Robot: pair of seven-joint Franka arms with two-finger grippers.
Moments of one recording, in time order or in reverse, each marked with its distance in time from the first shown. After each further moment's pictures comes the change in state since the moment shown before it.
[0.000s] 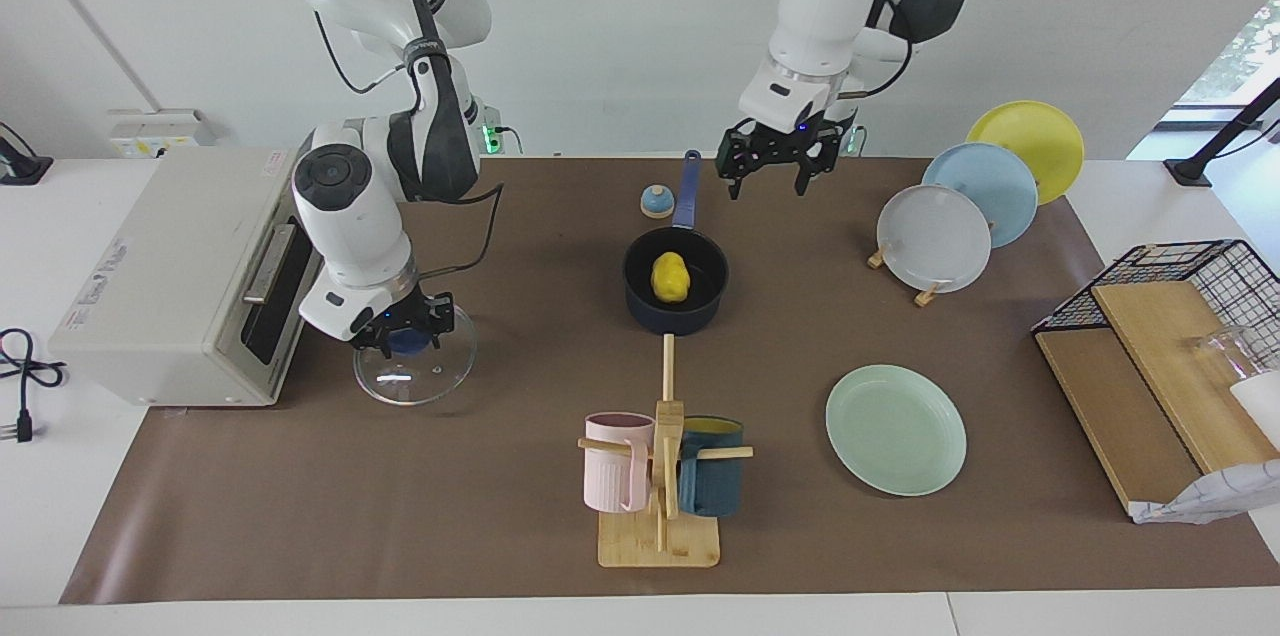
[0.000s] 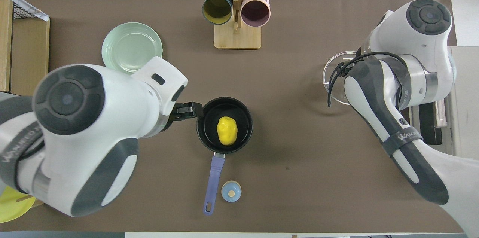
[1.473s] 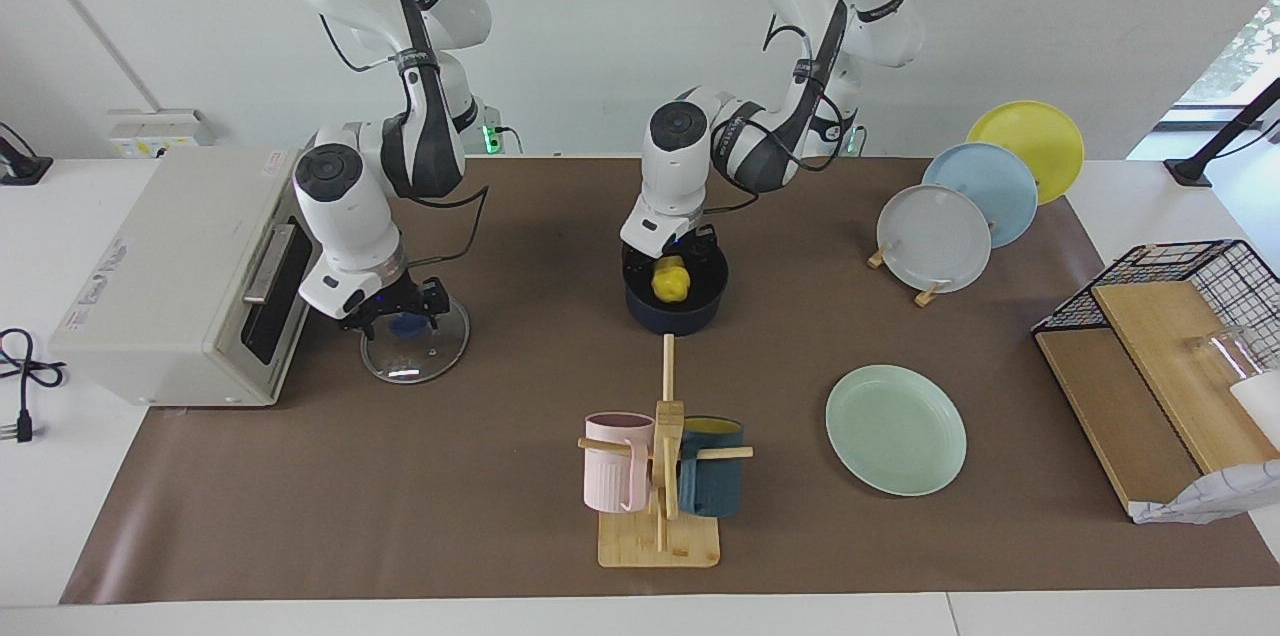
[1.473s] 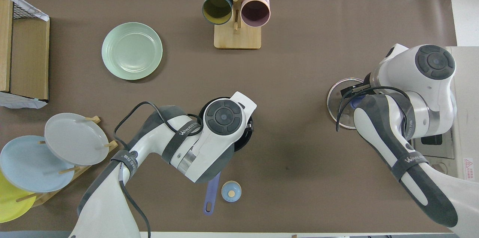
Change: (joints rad) left arm -0.166 0.337 0.004 -0.066 0.008 0.286 -0.190; right arm -0.056 -0.116 0.000 -0.270 0.000 0.191 -0.015
